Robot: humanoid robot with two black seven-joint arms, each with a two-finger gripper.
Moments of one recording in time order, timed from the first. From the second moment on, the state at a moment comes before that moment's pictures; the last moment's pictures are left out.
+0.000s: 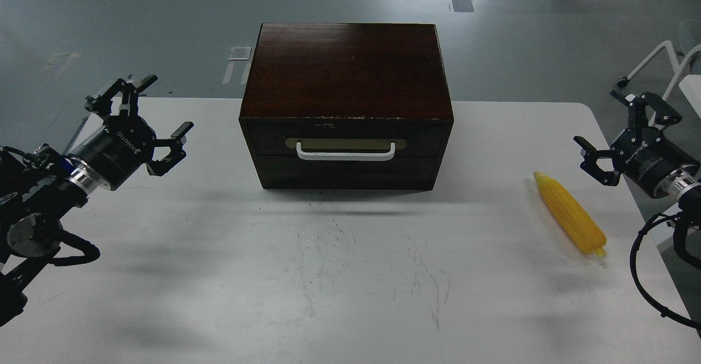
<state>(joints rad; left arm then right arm) -0.43 0.65 -0.84 -1.06 0.11 -0.49 -0.27 0.50 -0.71 0.73 0.84 0.00 0.49 0.18</state>
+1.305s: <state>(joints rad) -0.94 0.81 -0.83 -1.43 1.09 -0.49 -0.42 0.50 -0.71 0.74 0.84 0.00 0.49 0.19</state>
